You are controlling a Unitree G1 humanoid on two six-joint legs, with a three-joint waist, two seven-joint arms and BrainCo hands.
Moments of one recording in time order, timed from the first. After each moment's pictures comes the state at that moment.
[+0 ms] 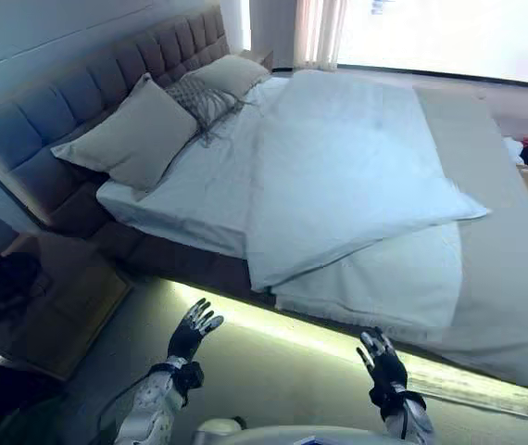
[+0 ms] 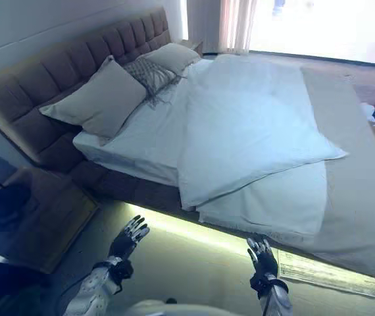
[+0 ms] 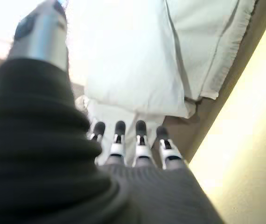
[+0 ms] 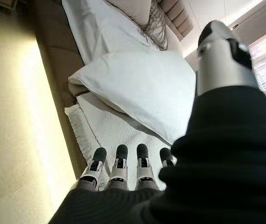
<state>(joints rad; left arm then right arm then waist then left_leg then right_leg) 0.22 0.30 -0.26 0.34 -0.58 -0.14 -0.05 0.26 -0.21 0.12 0.53 0.80 -0.19 0.06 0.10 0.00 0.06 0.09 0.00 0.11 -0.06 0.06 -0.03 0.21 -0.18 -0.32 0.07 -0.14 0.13</state>
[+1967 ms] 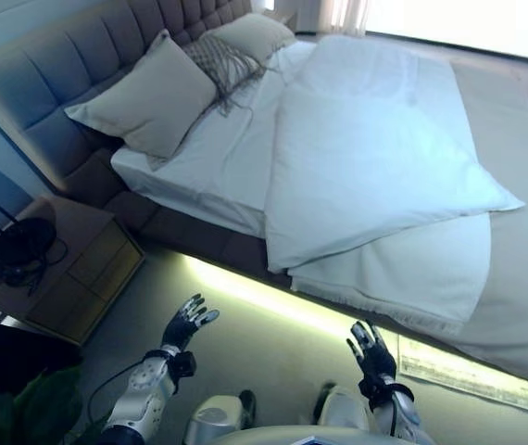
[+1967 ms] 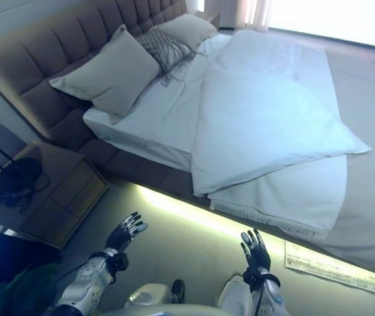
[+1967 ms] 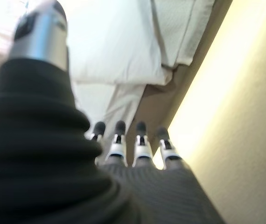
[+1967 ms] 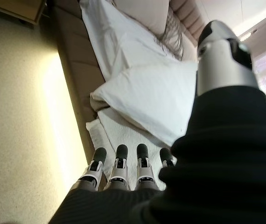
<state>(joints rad) 0.12 0.35 -0.27 0.42 -0.56 -0.07 -0.05 0.20 -0.18 0.16 0.56 0.84 -0.23 0.04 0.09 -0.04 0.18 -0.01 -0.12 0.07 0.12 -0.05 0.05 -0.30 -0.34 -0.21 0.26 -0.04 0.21</state>
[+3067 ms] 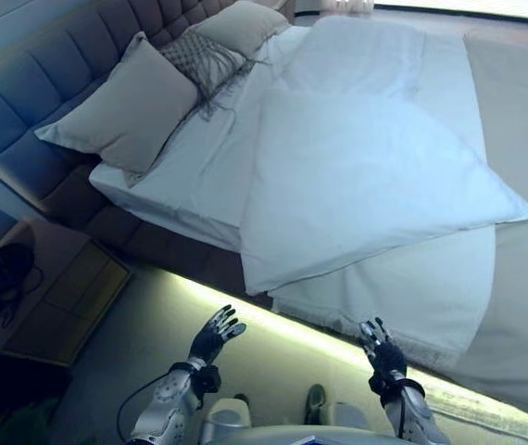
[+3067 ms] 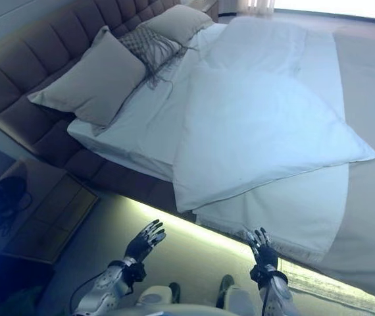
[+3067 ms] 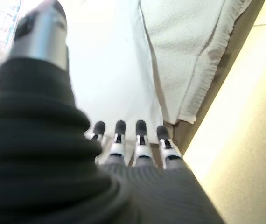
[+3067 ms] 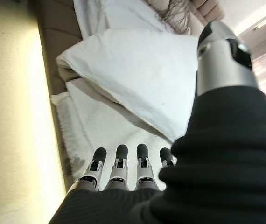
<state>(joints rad) 0.20 0.28 -0.33 0.37 -0.57 -0.09 -0.09 0.21 -0.25 0.21 0.55 0.85 -0.21 -0.01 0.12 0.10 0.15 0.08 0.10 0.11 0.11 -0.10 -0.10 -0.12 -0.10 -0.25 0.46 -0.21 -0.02</state>
